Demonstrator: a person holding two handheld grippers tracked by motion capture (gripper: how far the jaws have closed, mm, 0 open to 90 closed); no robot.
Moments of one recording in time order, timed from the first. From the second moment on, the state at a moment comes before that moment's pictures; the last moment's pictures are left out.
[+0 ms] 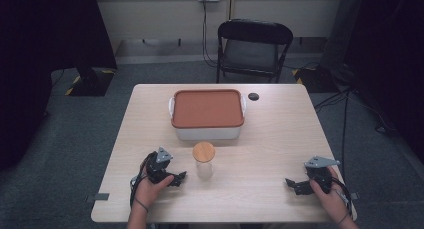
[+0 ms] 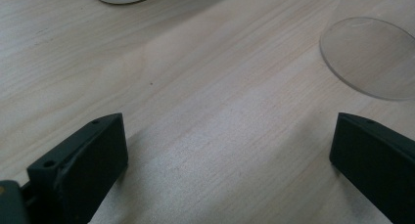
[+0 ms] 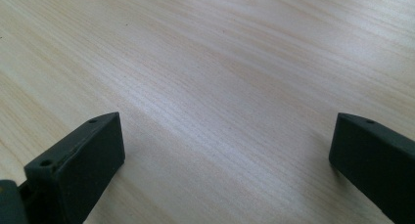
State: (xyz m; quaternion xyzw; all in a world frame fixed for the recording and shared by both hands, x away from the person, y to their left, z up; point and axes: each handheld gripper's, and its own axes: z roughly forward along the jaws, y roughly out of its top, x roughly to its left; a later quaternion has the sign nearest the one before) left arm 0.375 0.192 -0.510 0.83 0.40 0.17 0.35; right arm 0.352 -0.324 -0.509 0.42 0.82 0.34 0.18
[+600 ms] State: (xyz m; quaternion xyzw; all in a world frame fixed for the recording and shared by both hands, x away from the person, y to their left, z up) left arm 0.375 0.192 -0.510 0.83 0.40 0.17 0.35; right arm 0.352 -0.324 -0.509 0.42 0.82 0.34 0.18
